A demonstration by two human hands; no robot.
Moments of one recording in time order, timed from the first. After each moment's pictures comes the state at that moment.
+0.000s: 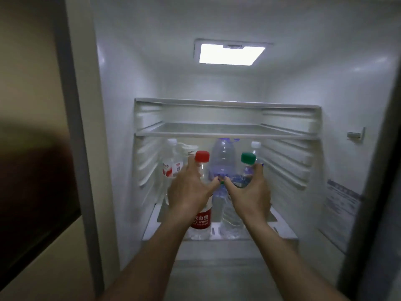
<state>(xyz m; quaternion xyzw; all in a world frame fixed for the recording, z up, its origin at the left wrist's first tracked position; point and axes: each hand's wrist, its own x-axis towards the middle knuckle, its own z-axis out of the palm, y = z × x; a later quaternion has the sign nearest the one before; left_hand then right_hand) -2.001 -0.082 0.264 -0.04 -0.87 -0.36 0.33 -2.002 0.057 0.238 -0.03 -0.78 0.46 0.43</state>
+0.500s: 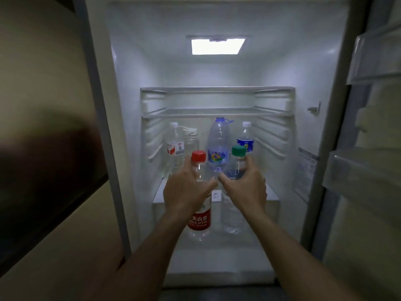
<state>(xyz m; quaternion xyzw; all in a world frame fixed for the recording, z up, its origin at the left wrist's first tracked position) -1.887 -0.078 0.234 -0.07 -0.86 -0.36 0.35 -1.900 0.066 0.222 0.00 -0.81 0.46 0.36</state>
